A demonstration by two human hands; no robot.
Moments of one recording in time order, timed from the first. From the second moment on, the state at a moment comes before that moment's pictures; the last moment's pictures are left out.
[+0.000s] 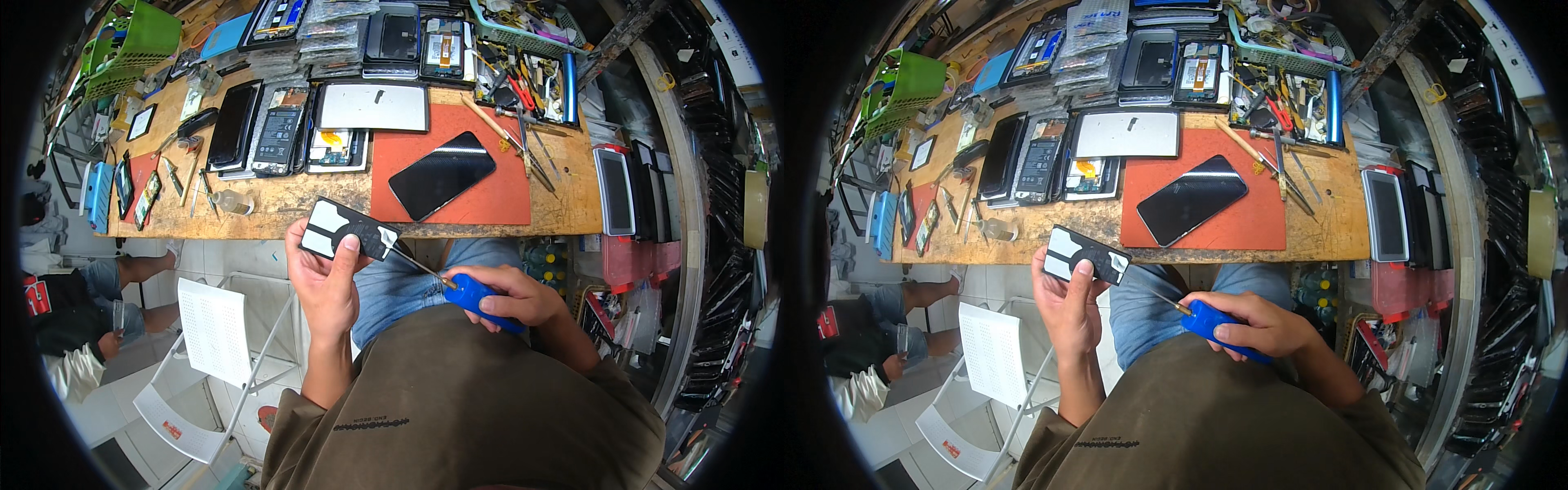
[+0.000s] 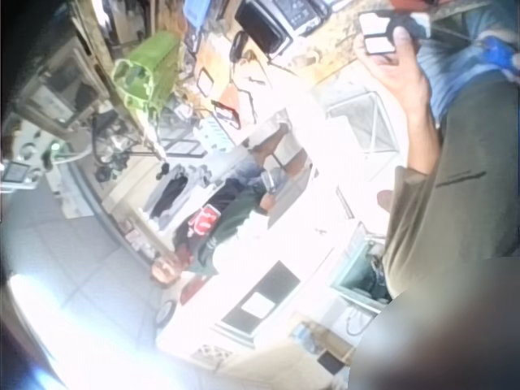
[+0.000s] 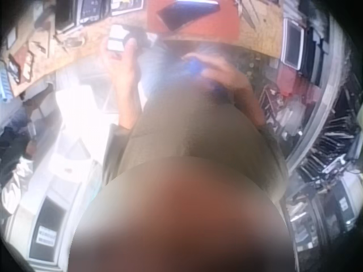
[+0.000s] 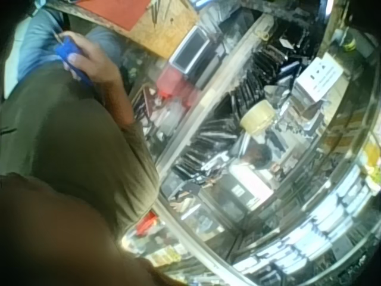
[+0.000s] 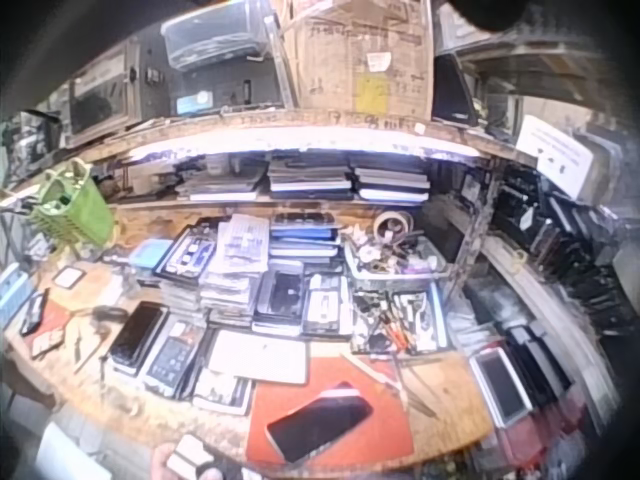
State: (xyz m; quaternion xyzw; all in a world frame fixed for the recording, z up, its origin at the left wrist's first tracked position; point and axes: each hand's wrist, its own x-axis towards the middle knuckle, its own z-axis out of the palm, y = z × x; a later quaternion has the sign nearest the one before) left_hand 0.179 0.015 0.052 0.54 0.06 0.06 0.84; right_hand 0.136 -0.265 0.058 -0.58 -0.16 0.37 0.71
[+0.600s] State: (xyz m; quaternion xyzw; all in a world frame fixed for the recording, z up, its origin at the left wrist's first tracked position) left_hand 0.188 0.024 0.059 0.55 0.06 0.01 0.83; right_hand 0.128 -0.262 0.051 -0.58 -0.14 0.34 0.73
